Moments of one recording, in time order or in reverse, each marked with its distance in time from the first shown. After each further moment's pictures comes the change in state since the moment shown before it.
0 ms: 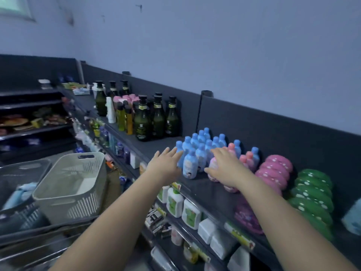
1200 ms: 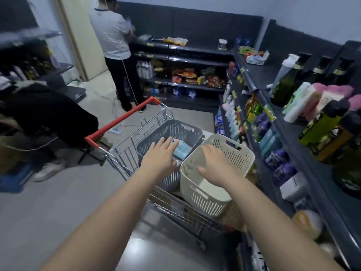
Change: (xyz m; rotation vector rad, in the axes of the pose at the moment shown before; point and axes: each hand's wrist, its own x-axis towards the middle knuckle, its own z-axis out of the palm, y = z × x) left_hand -0.149 -0.484 0.031 -0.046 0.093 -0.946; right_hand 0.236 -0.505 0.228 0.108 -0.353 -0.917
